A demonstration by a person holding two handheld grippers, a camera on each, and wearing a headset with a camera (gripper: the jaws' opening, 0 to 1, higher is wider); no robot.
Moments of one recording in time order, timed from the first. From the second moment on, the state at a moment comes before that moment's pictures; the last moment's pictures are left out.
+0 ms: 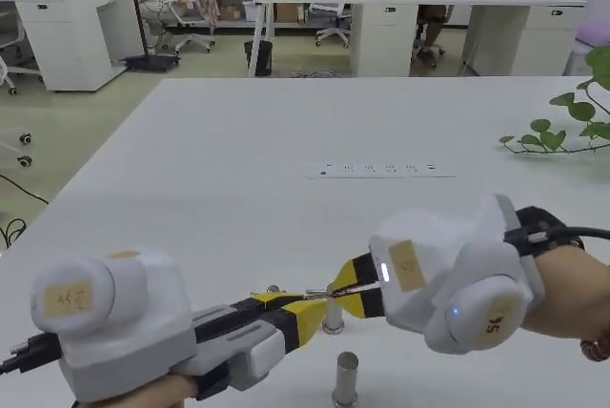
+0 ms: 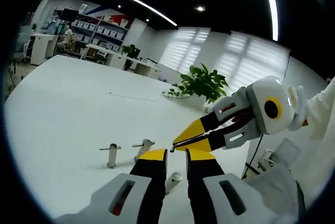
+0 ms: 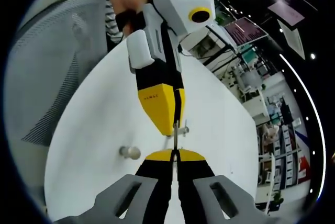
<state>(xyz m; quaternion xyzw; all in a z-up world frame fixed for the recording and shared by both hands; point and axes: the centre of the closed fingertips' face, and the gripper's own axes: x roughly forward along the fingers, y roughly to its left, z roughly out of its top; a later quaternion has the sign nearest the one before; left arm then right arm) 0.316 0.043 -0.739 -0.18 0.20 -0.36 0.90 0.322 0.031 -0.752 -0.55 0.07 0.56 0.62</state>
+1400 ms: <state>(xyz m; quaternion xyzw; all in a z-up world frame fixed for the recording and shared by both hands) 0.309 0.052 -0.745 -0.09 0.17 -0.38 0.90 0.300 0.039 -0.752 -0.36 0.15 0.62 0.69</state>
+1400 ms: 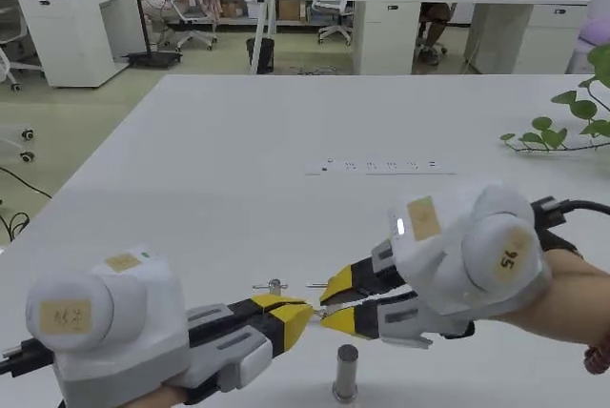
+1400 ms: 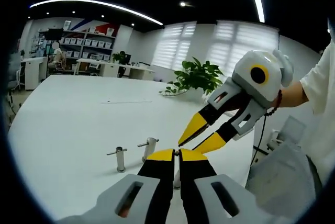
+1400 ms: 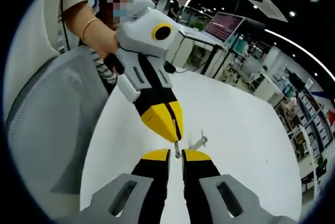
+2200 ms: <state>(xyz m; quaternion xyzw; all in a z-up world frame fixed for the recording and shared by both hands) 0.280 0.035 -0.741 -0.02 0.14 -0.47 0.87 0.277 0.031 -0.759 -0.19 0.24 0.68 0.66</state>
